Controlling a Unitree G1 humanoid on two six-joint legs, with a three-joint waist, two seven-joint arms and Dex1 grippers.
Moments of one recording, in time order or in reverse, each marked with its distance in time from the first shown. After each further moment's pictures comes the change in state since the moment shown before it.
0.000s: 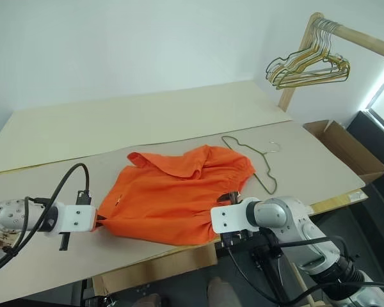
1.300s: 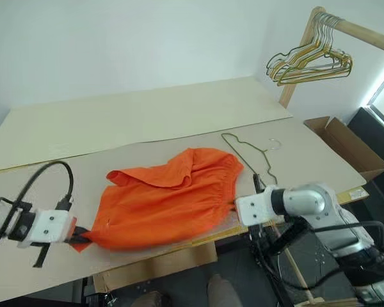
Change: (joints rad) left arm 0.033 0.049 0.183 -0.102 -0.270 0.082 -0.175; right arm -0.113 -0.034 -0.201 0.290 0.303 -0.428 -0.006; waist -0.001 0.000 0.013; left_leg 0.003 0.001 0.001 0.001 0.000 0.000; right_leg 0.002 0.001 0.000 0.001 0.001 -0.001
